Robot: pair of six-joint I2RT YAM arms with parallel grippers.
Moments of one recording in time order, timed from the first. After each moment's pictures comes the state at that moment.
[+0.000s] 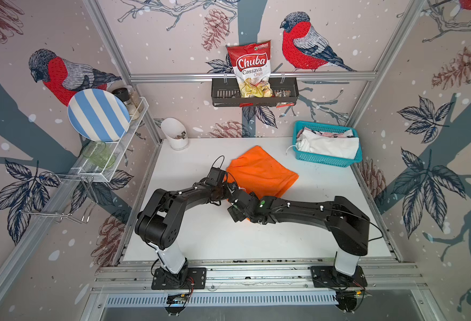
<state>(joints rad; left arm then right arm) -0.40 1.73 0.88 -0.15 0.16 -0.59 1.18 1.87 1.27 -0.41 0.43 0.26</state>
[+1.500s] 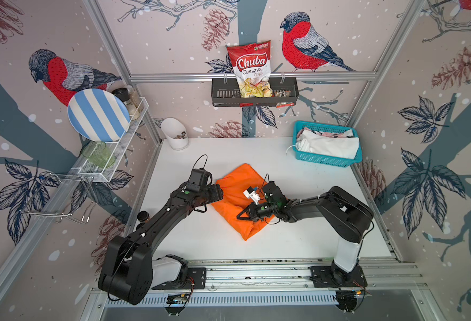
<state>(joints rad) -0.33 1.26 0.79 -0.48 0.15 -0.58 0.80 1.90 0.74 0.56 -0.86 0.96</state>
